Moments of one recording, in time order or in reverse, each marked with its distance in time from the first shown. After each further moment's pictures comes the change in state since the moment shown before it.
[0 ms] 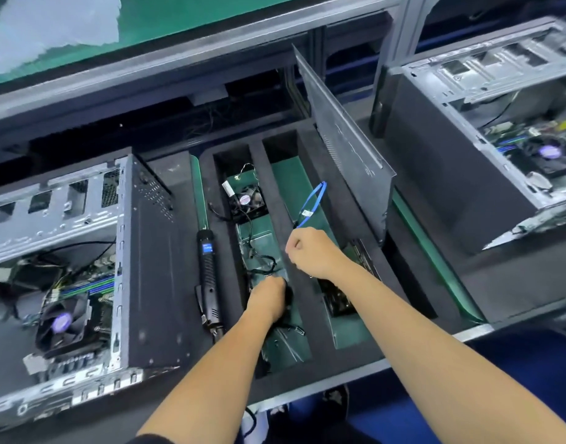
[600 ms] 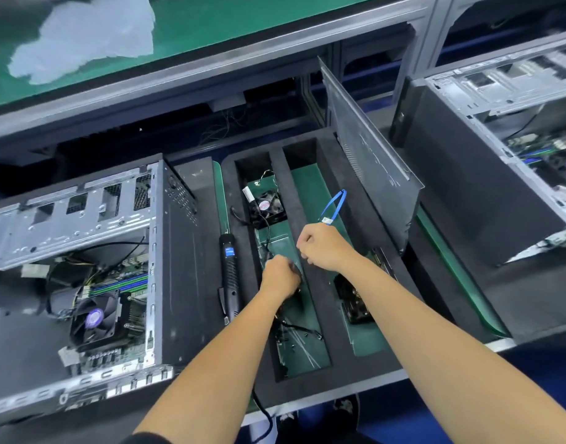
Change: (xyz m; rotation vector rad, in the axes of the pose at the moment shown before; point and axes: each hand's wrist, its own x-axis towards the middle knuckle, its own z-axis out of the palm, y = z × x) left_hand 0.003 -0.004 -0.051 -0.488 0.190 -0.157; right_hand 0.019 -0.023 0.002 0.036 0.032 0.012
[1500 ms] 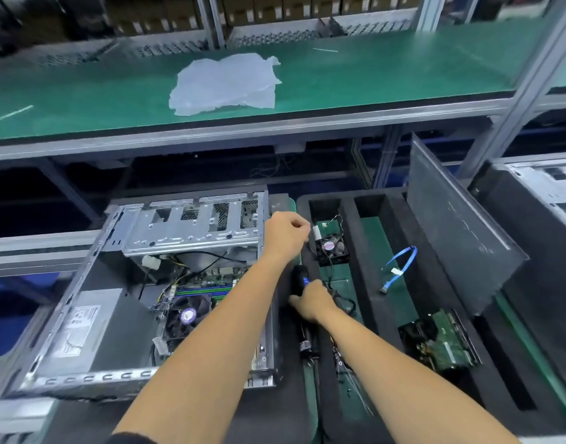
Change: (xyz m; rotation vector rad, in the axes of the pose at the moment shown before) left_hand -0.014 -0.032 -0.199 -0.435 0.443 0.189; right_hand 0.016 -0.096 0.145 -0.184 -0.068 0.255
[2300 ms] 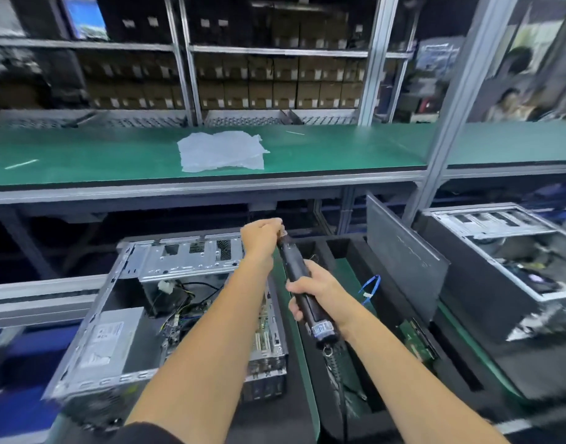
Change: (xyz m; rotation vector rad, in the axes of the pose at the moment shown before) left_hand -0.042 0.041 -0.083 -0.780 0.142 -0.183; right_hand -0.177 -0.037 -0.046 0.861 -0.183 -0.591
